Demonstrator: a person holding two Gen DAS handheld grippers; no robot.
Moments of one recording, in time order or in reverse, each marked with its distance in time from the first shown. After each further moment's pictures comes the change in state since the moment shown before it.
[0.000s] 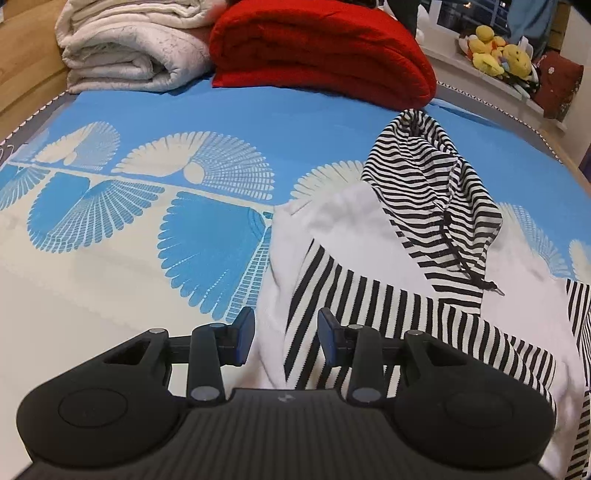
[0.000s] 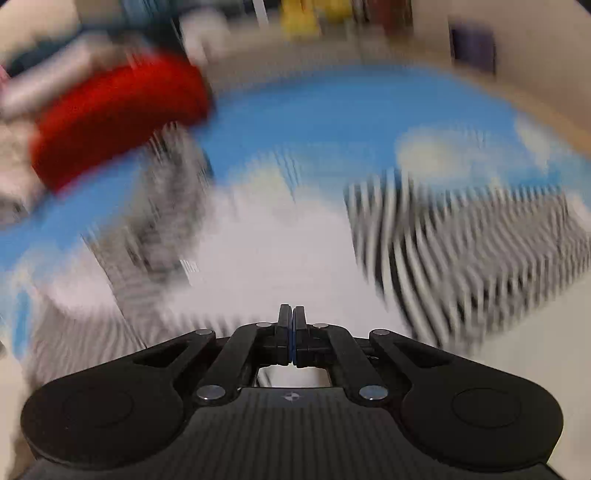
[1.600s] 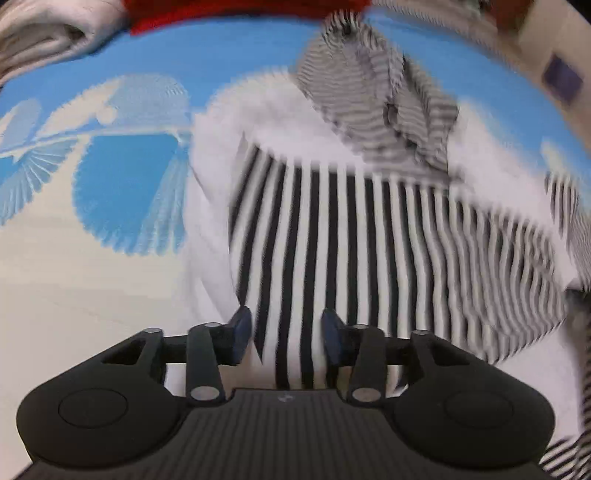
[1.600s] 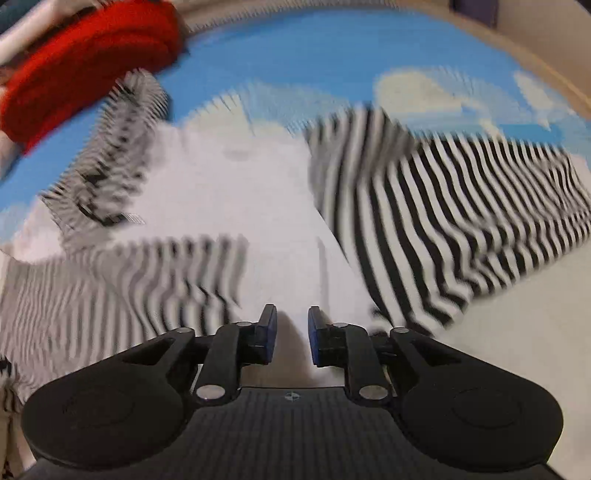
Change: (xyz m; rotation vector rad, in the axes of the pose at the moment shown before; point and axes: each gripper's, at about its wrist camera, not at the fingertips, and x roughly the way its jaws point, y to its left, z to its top) left arm 0.049 -0.046 -0.049 0.205 0.246 -0.066; right arm 0.066 -0.054 -0.023 0.073 0.423 -0.105
